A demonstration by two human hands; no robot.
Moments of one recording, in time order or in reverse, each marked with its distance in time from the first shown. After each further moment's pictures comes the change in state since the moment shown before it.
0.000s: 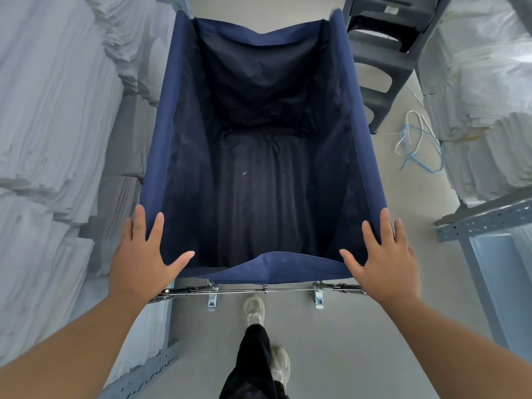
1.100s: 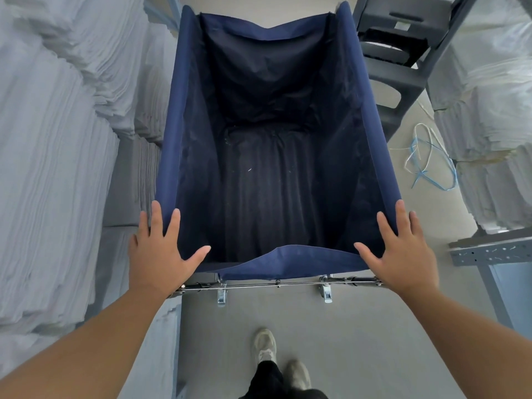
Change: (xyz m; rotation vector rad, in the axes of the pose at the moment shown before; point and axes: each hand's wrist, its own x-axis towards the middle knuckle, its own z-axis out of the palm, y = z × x) left_hand 0.179 0.015 -0.031 0.011 -0.020 0.036; right_hand 0.170 -0.022 -0.020 0.079 -0.030 0.052
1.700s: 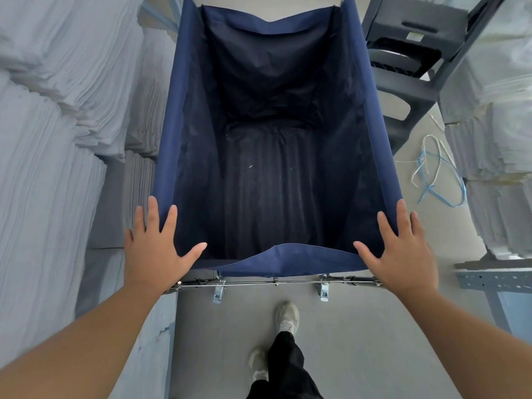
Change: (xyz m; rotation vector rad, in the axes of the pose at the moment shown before) left_hand 0.086 0.013 -0.009 0.036 0.004 -0.013; right_hand 0.094 0.001 -0.004 -0.003 0.038 -0.022
